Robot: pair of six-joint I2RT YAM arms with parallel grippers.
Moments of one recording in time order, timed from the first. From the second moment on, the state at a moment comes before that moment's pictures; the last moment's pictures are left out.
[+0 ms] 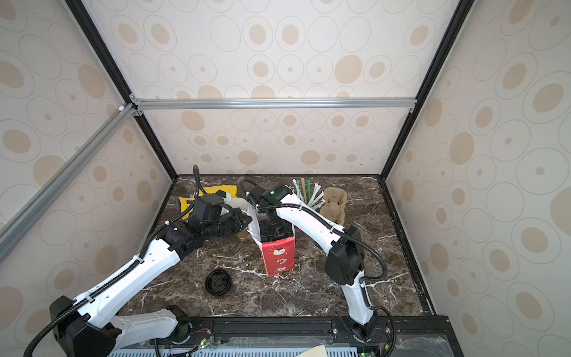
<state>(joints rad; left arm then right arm) -0.60 1.19 1.10 -0.52 0.11 -0.95 0.83 2.04 2.05 -1.50 -0.01 0.65</state>
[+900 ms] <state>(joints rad) -0.60 1.19 1.10 -0.53 0.11 -0.95 0.83 2.04 2.17 -1.63 -0.01 0.67</state>
